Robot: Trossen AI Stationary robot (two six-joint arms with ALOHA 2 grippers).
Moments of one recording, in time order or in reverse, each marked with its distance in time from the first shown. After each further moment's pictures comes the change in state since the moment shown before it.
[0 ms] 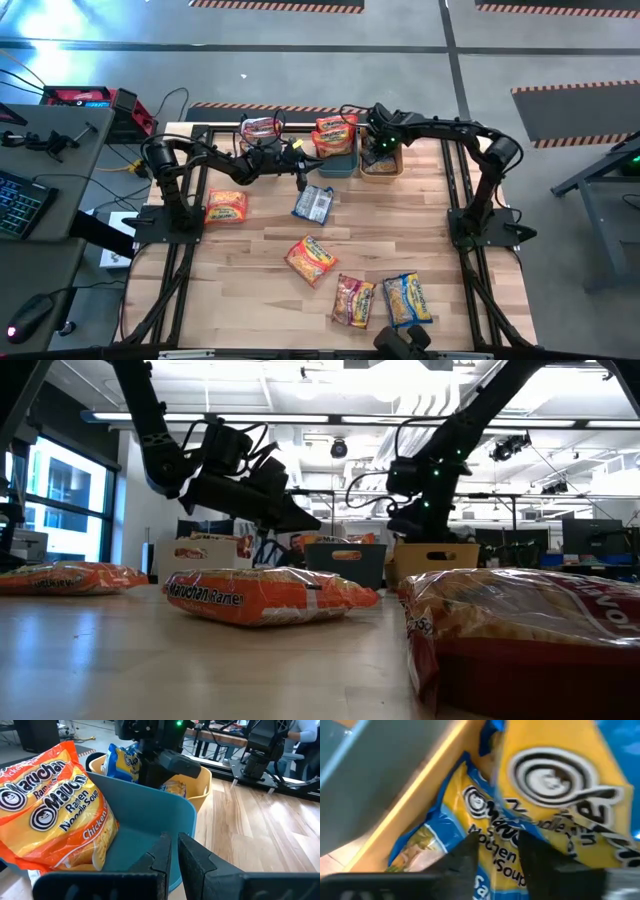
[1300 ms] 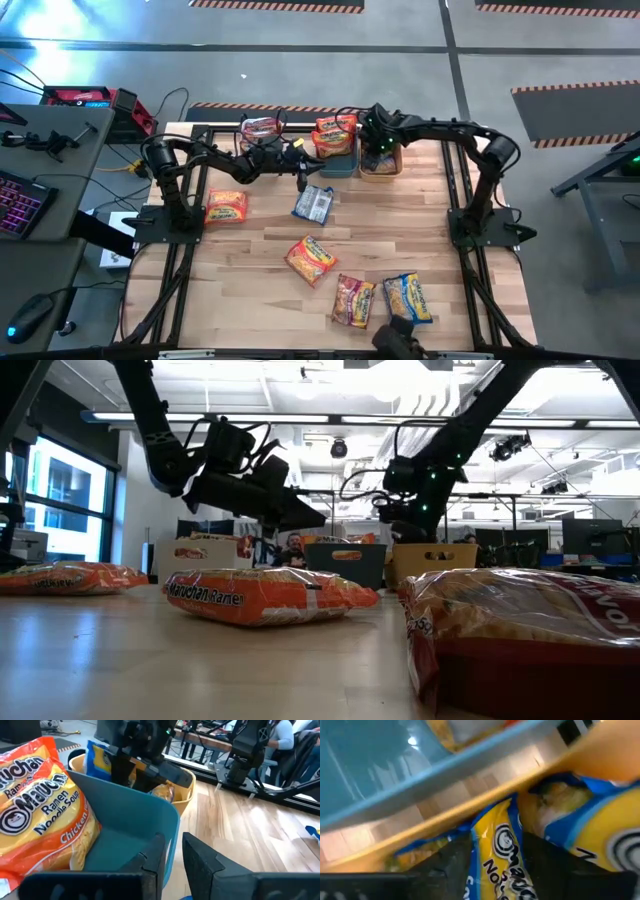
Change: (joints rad) left arm 0.000 0.000 0.024 -0.019 0.072 -0.061; right arm 0.013 -0.014 -0.005 0.136 -0.084 -0.405
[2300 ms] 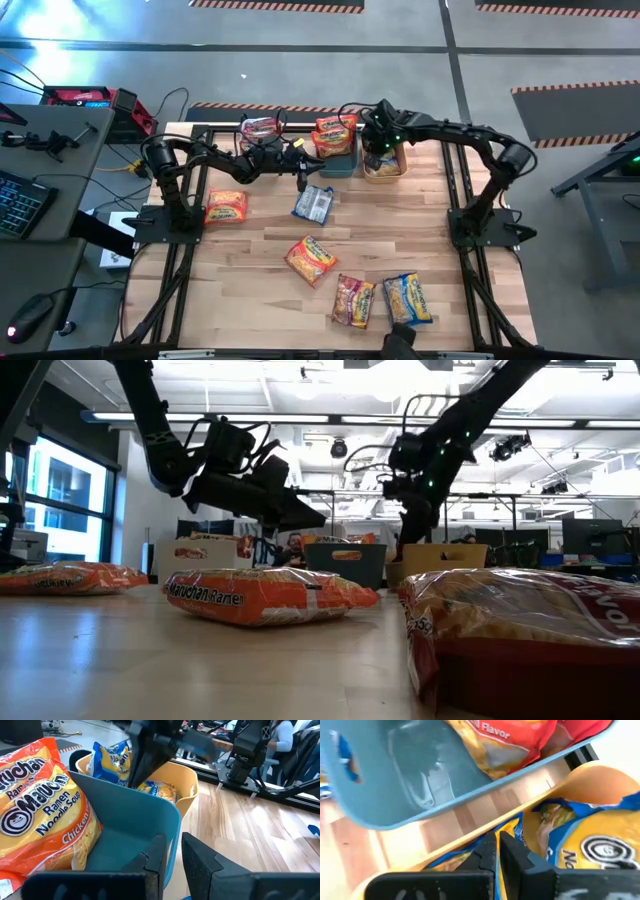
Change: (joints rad) left arm 0.000 0.000 0.000 -0.001 -0.006 0.009; right arm 0.013 -0.135 -0.005 -0.068 -0.079 -0.005
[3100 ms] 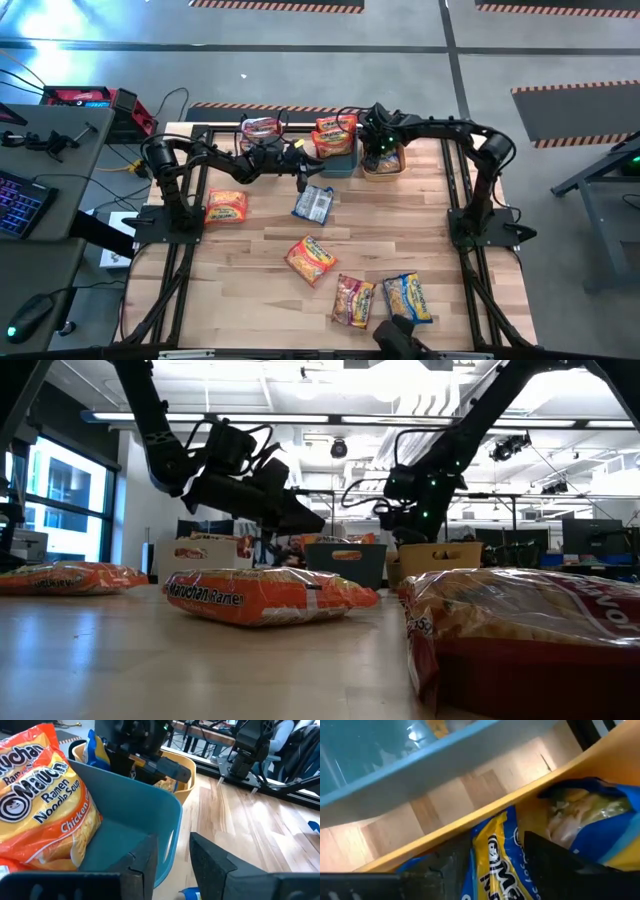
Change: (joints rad) left arm 0.000 0.000 0.000 -0.035 0.001 -0.010; right arm -0.044 0.187 0.008 0.068 0.037 -0.015
